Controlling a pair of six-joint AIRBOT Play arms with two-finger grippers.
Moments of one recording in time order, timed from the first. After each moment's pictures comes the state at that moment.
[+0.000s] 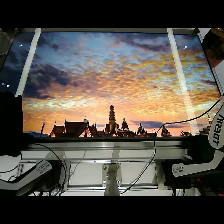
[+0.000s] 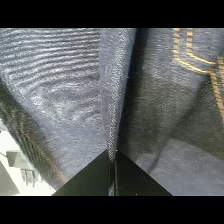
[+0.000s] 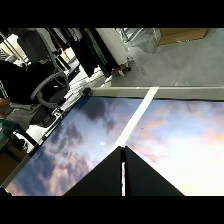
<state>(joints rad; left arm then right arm) 0.78 -1.15 0.89 2.22 -0.95 -1.69 -0.07 -1.57 2.06 -0.61 0.92 1.20</state>
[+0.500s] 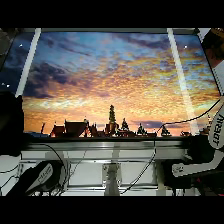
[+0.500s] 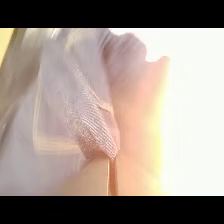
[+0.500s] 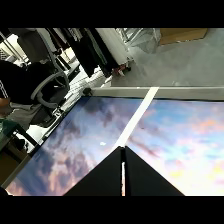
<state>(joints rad) 0.22 -0.96 1.04 2.13 -0.97 -1.69 -0.07 -1.57 2.06 -0.60 0.92 1.20</state>
